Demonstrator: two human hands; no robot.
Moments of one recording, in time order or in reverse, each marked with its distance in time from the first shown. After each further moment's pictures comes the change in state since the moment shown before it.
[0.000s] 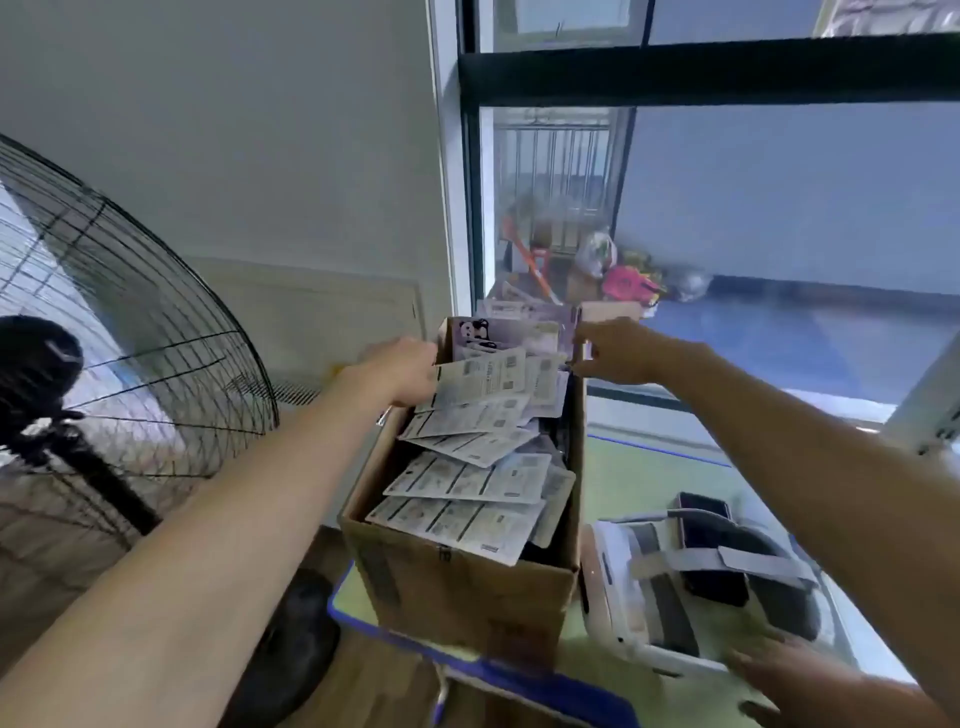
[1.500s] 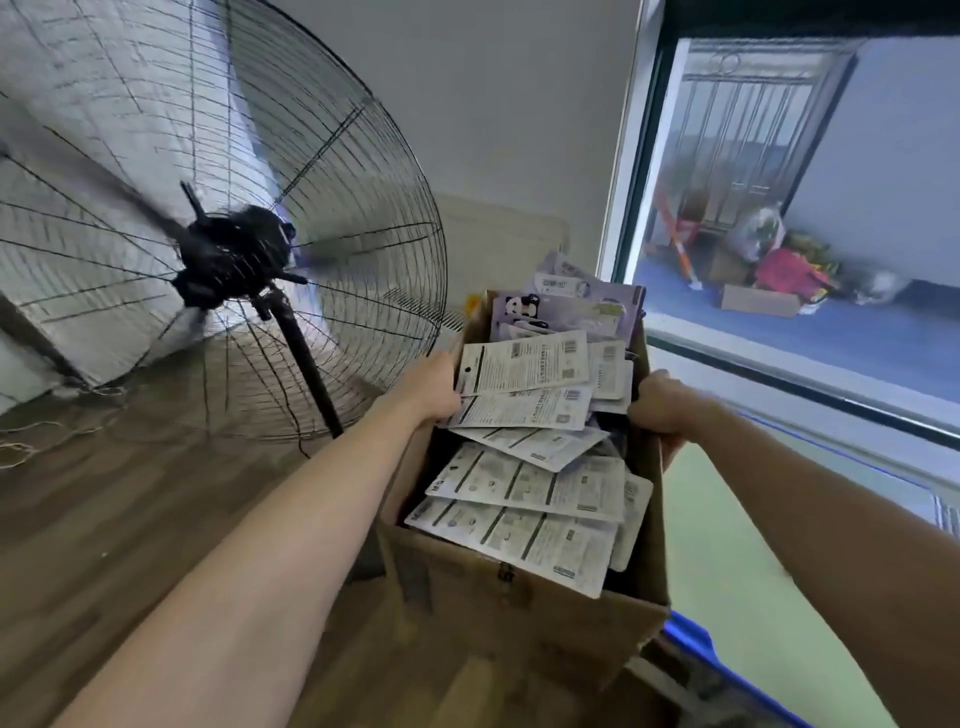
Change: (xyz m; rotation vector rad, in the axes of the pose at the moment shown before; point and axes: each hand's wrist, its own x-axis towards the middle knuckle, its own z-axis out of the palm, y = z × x) left_hand -0.193 -0.044 0.044 -0.421 -0.038 -0.427; right_hand -0.072 -0.120 0.094 0.332 -0.233 0.215
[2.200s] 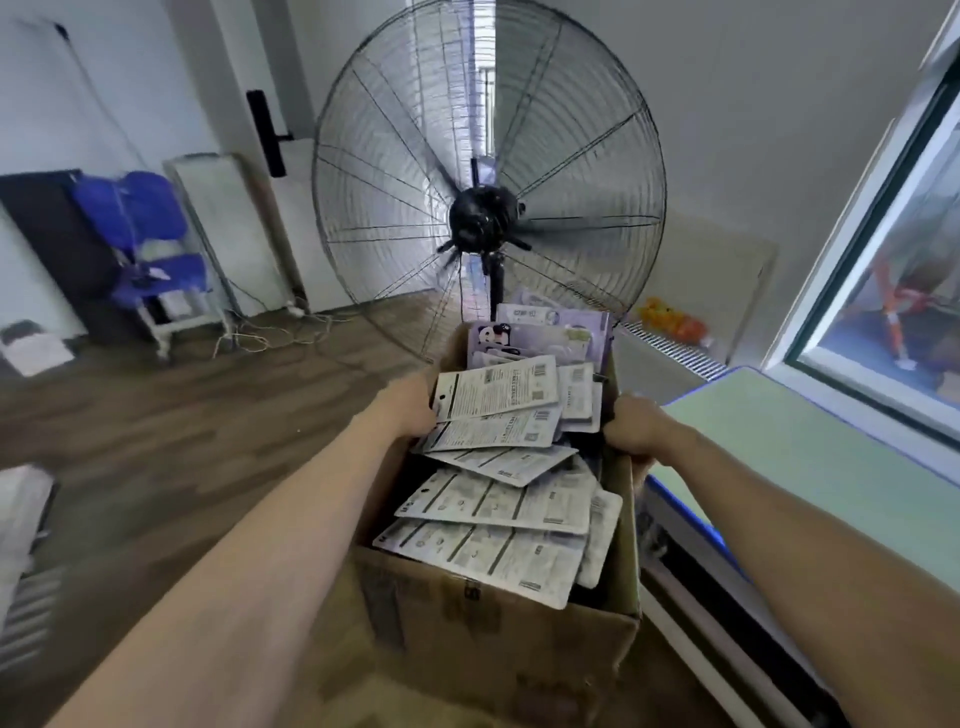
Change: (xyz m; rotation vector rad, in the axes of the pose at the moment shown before) left_hand -0.248 -0.183 -0.012 -0.015 0.108 -0.528; right_hand -0.166 -0.120 0.143 -0.315 -0.115 -0.542
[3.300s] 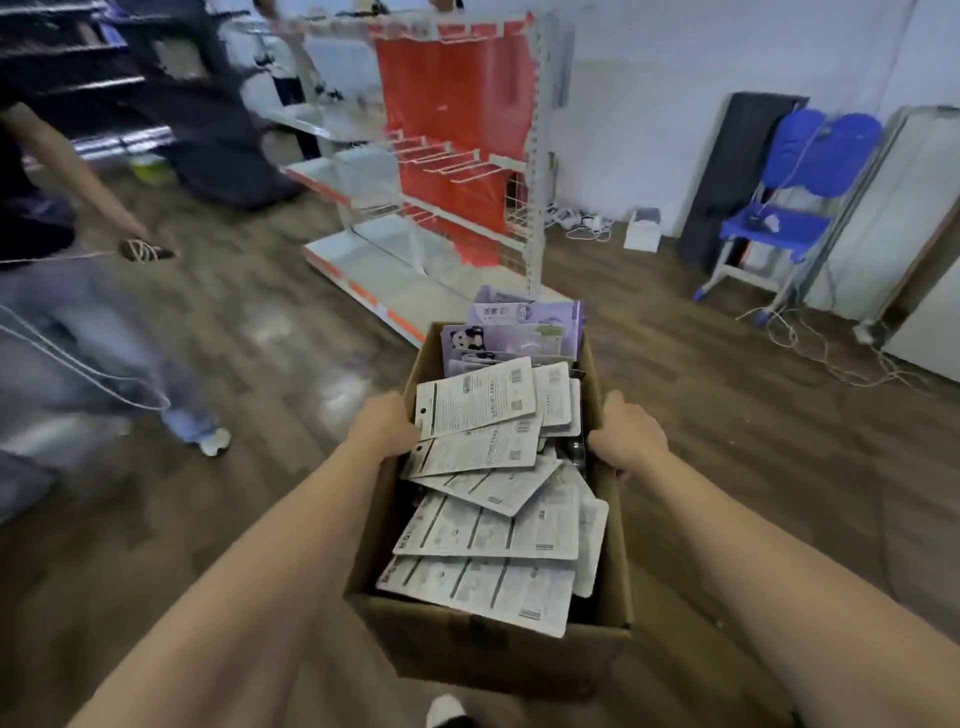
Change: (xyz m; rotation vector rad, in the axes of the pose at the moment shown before) left_hand -0.198 -0.308 -0.007 -0.393 0.336 -1.365; right_hand 0.034 -0.436 0.193 -0.280 -0.432 -1.088
